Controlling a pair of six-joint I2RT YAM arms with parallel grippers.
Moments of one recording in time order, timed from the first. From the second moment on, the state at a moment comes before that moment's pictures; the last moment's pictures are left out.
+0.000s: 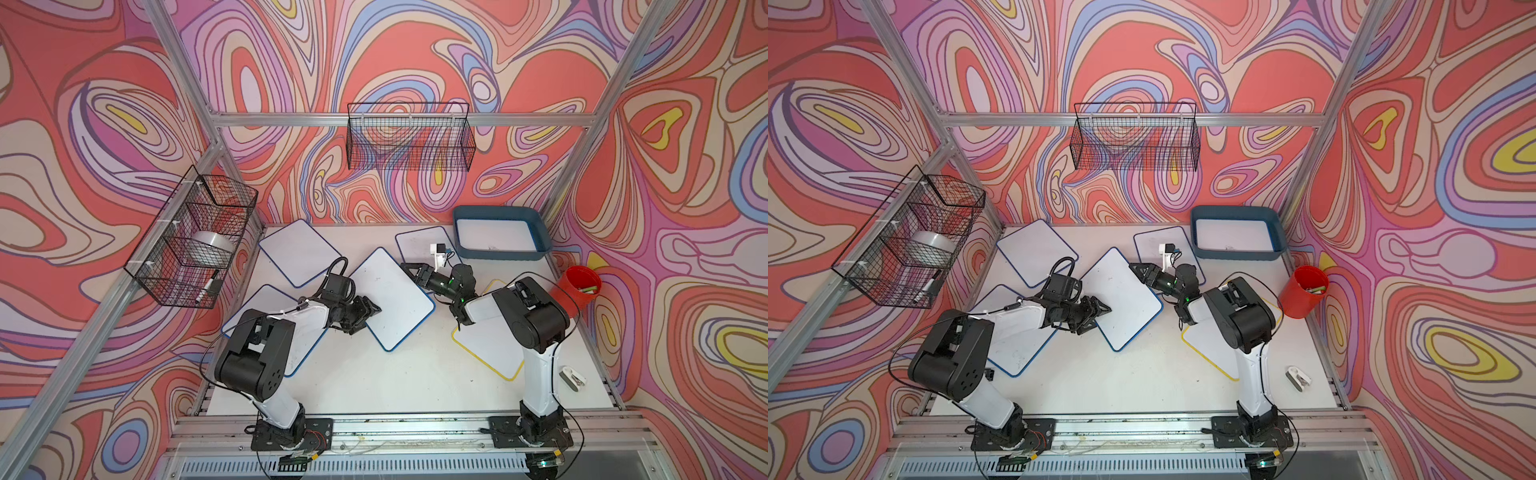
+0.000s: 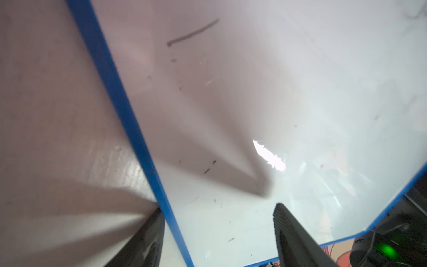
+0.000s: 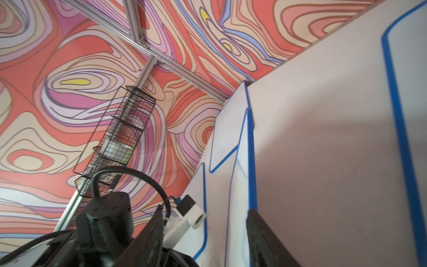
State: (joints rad) left arm -0.34 1.66 0.79 -0.13 0.50 -0.99; right arm 0.44 2.08 0.93 1.22 -0.61 1.05
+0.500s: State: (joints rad) left arm -0.34 1.68 0.77 -0.05 0.53 -1.00; right arm 0.43 2.14 0.94 1.44 -0.63 1.22
